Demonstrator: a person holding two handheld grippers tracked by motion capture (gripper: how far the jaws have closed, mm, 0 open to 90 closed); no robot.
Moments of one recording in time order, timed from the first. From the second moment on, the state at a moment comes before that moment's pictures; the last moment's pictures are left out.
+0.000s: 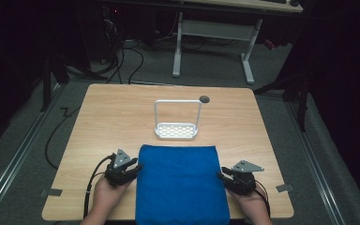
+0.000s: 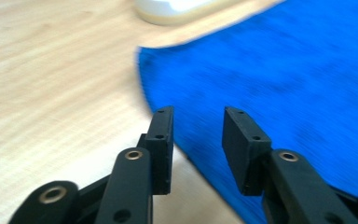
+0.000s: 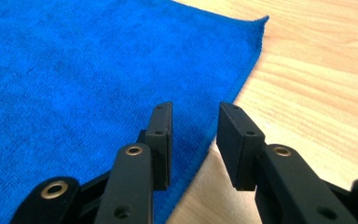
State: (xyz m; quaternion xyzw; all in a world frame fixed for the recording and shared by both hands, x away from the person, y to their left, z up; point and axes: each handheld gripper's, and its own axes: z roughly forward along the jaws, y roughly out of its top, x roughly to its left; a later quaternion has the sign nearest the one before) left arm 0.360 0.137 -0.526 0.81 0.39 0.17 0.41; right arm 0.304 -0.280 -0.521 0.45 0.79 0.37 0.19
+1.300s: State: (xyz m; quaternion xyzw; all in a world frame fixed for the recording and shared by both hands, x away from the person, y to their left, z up) left arm 0.417 0.120 -0.533 0.80 0.42 0.15 0.41; right arm 0.325 -0.281 -0.523 0.49 0.76 0.38 0.19
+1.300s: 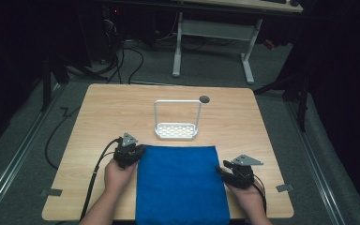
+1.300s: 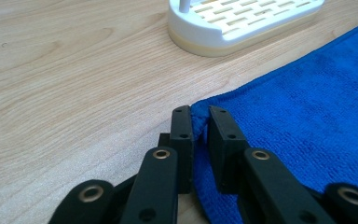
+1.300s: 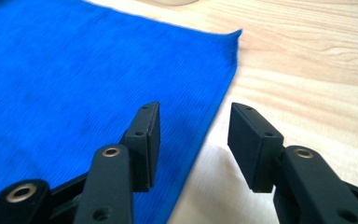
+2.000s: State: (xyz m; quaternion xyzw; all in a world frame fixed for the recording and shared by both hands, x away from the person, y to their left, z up) left arm 0.417 0.120 -0.534 0.80 0.41 0.15 0.41; right arm 0.397 -0.261 -0.531 0.50 0.76 0.34 0.21
